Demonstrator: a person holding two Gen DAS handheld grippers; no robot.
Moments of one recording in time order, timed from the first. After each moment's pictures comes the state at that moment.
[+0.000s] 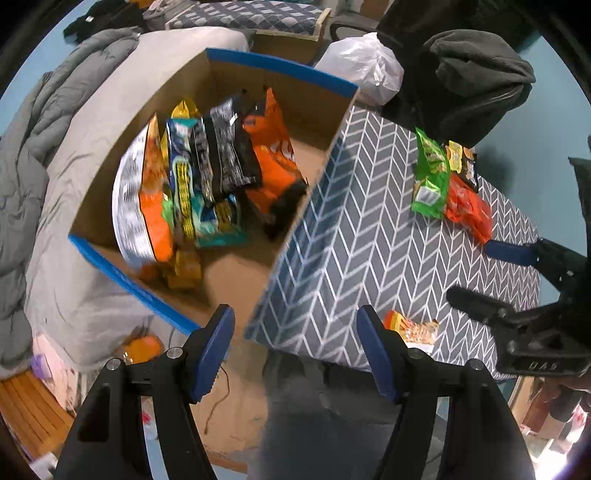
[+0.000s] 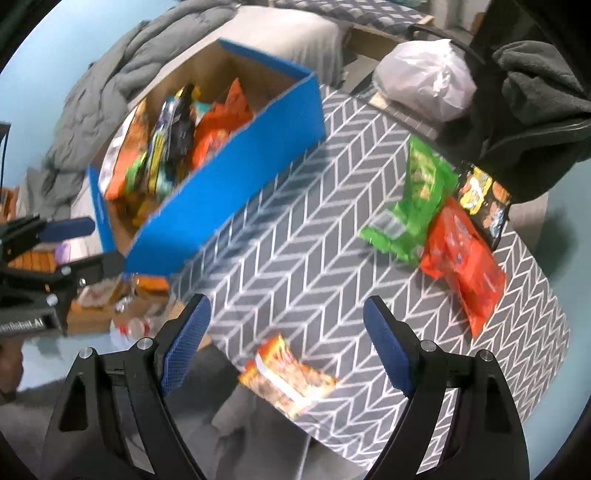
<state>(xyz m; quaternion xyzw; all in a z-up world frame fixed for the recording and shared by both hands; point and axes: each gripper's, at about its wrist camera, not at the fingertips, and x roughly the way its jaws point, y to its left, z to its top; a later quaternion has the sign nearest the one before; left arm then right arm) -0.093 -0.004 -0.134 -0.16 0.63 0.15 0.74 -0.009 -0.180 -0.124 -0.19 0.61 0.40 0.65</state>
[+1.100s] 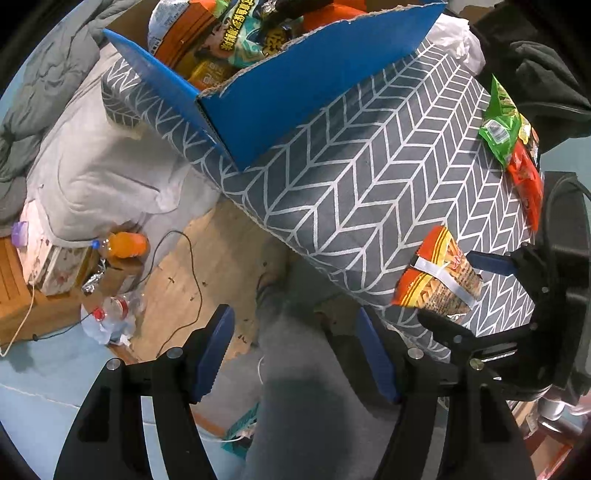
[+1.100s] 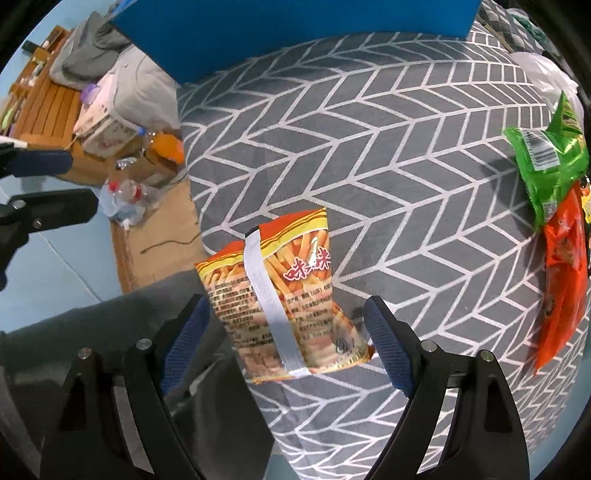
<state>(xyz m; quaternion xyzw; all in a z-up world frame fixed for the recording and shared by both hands) -0.181 -0.059 -0.224 -0.28 0.65 0.27 0.66 -0.092 -0.201 -0.244 -0.37 0.59 0.52 0.50</state>
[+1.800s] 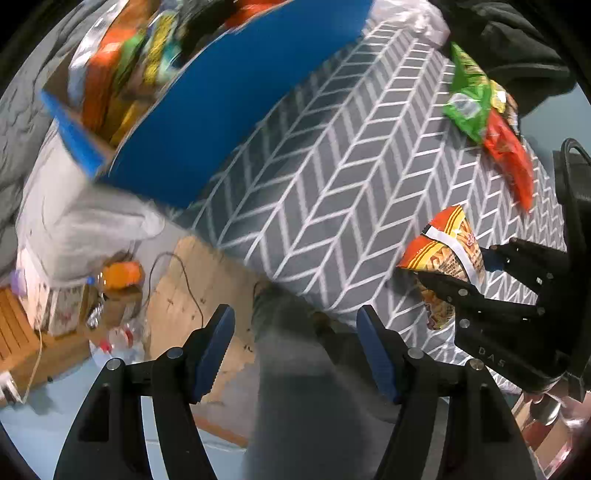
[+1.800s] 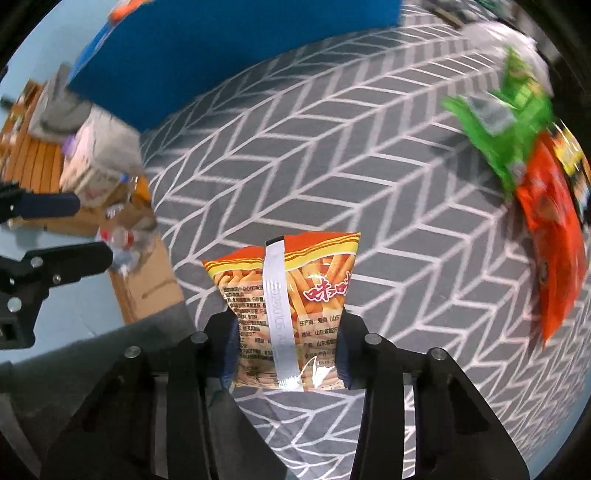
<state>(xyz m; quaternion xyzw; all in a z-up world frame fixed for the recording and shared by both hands) -0.124 -0.079 -0.222 -0.23 0.67 0.21 0.67 -0.062 -0.212 -0.241 -0.29 0.61 0.47 0.57</state>
